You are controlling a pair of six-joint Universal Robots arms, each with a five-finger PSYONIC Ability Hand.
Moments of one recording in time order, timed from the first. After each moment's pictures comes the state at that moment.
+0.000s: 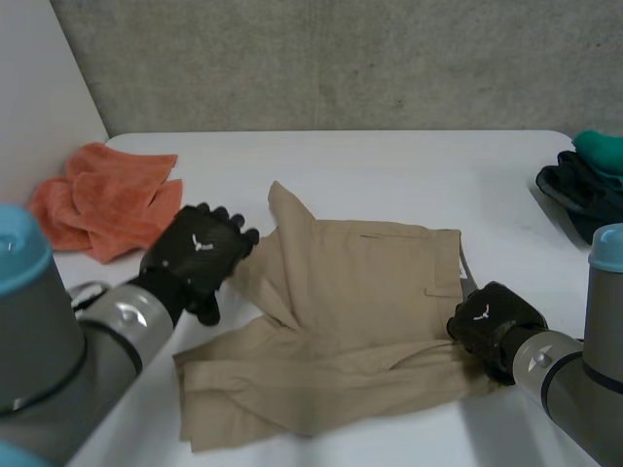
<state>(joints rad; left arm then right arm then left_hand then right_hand) 4.22 -1.70 -1.79 3.23 -1.47 3.69 1.95 -1.34 1.83 0.16 1.53 2.25 0.34 0.32 0.33 0.31 0.14 1.08 1.17 1.19 1.20 1.03</state>
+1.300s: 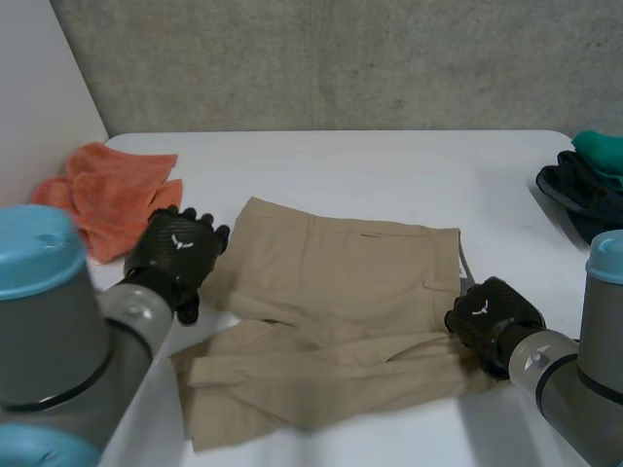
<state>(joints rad) 4.17 -1.73 -1.75 3.17 -1.70 3.64 1.95 -1.34 1.85 0.09 1.54 2.30 0.27 0.29 0.29 0.28 0.10 1.08 1.17 1.19 1.20 1.03</state>
